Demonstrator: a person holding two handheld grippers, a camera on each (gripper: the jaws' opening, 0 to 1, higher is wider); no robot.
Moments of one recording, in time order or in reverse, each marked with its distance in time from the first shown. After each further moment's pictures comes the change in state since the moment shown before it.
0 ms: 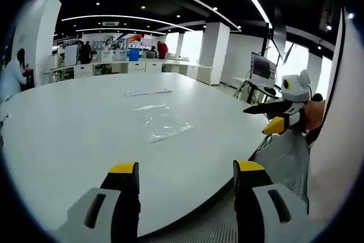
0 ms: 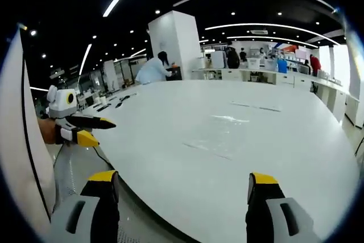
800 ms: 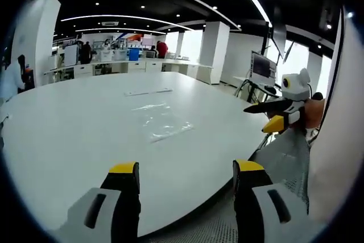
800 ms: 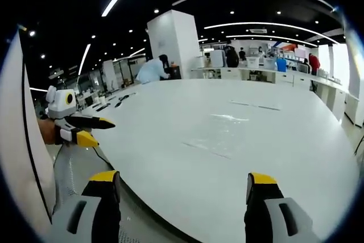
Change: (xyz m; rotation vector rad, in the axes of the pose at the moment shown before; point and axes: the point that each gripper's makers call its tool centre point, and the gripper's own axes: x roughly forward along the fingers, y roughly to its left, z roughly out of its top) left arm 0.001 0.000 -0.001 0.005 0.005 0.002; right arm 0.000 -0.002 -0.001 0.008 0.004 -0.005
